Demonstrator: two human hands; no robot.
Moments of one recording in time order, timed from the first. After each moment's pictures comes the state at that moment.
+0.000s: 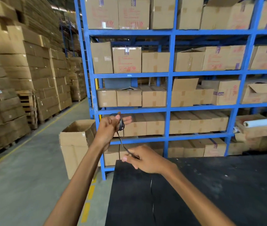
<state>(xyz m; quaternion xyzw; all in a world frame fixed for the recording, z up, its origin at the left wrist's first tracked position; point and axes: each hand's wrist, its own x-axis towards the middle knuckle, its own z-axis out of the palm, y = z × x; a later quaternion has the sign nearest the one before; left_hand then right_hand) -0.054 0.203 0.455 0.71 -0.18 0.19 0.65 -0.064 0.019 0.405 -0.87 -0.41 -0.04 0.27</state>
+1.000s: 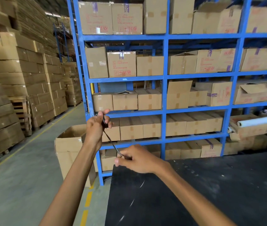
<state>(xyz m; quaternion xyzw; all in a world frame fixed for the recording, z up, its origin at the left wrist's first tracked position) -0.043 0.217 0.468 0.59 -0.13 0.25 0.75 -0.072 0.030 0.421 -0.84 -0.44 -0.04 0.31</state>
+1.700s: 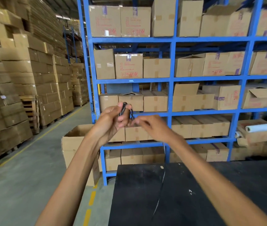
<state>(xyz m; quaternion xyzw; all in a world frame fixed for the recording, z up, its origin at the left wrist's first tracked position) -0.093 0.199 0.513 0.56 -0.31 0.04 0.77 -0.026 0.007 0.487 -0.84 -0.42 -0.21 0.29</state>
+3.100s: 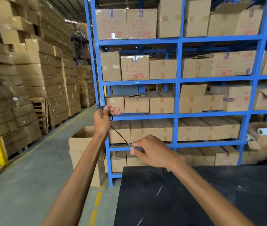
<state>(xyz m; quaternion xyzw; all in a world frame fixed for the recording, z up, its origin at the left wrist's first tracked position) -0.025 0.245 0.494 0.68 -0.07 0.39 0.62 -0.075 0.025 0.460 -0.87 -0.44 -0.14 0.19</state>
